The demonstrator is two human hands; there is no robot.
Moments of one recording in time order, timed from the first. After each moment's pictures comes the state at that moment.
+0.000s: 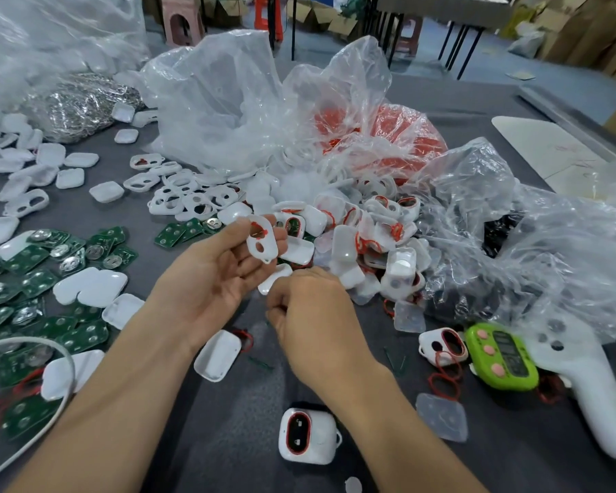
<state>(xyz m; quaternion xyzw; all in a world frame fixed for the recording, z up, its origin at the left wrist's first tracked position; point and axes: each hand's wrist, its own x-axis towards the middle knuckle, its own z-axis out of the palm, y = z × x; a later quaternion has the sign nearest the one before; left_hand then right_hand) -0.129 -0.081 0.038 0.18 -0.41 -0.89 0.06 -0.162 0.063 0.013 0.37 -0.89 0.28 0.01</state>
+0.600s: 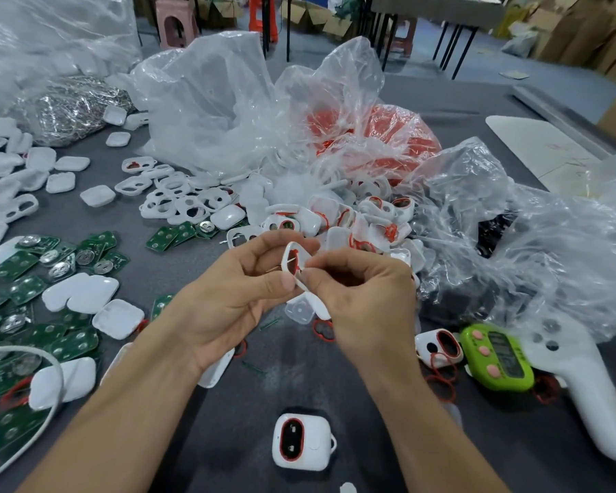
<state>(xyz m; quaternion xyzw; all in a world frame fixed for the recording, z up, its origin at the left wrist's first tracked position) -0.130 -0.061 0.029 0.05 -0.48 -0.87 0.00 -0.173 0.095 0.041 0.18 -0.74 0.64 0.02</state>
